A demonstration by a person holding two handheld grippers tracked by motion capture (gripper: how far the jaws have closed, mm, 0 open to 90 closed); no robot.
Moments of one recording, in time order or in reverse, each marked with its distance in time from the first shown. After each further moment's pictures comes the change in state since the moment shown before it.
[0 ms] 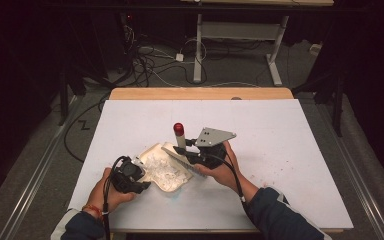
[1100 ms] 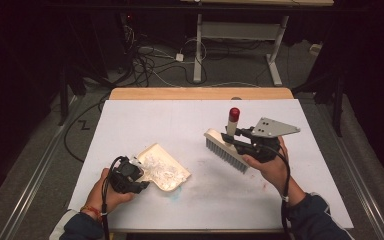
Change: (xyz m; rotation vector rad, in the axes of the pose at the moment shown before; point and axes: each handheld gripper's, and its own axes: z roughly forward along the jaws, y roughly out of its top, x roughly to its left) left arm 0.001 -0.004 -0.003 -0.012 0.009 -0.033; right arm -0.045 -0.007 -0.116 -0.020 -0.178 0.068
